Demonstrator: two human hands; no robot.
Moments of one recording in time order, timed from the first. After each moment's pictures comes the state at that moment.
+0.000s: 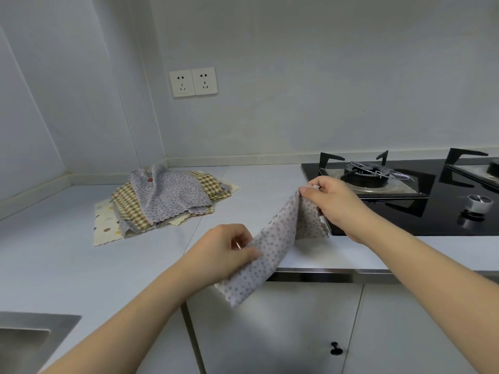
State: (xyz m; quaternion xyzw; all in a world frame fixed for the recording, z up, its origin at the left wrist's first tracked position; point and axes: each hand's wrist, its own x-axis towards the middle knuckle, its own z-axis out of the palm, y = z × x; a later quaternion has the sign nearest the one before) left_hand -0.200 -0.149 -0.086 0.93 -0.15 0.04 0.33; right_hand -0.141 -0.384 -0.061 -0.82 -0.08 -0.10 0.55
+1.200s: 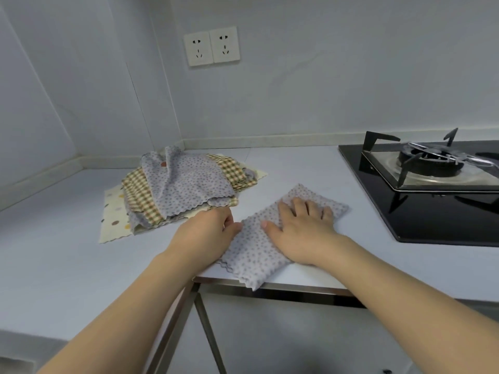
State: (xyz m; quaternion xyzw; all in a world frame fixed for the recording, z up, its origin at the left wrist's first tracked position) left_hand -0.108 -0.080 -0.122 0.98 -0.06 0.13 0.15; right_hand -0.083 -0.271 -0.131 -0.99 -0.09 0.03 0.06
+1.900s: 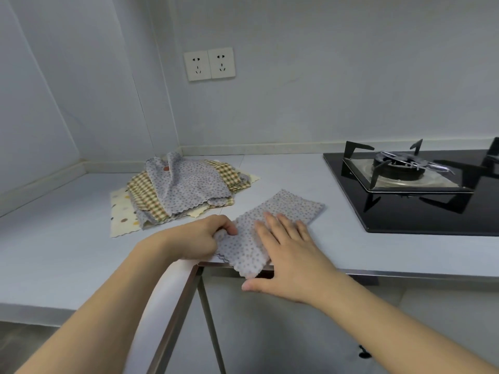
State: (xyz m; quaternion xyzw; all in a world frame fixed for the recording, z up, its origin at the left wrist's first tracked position) left_hand -0.146 -0.065 -0.089 0.96 -0.11 -0.14 0.22; right_hand -0.168 -0.278 -0.140 -0.96 -0.26 -0.07 0.06
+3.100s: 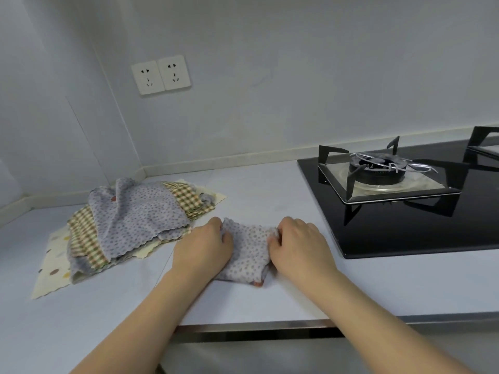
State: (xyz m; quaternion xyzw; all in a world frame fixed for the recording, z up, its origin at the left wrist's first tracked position) left_hand -0.062 -0.164 -0.126 0.98 -0.01 0.17 0.10; right_hand -0.089 -0.337 -0.133 -0.96 -0.02 -0.18 0.22
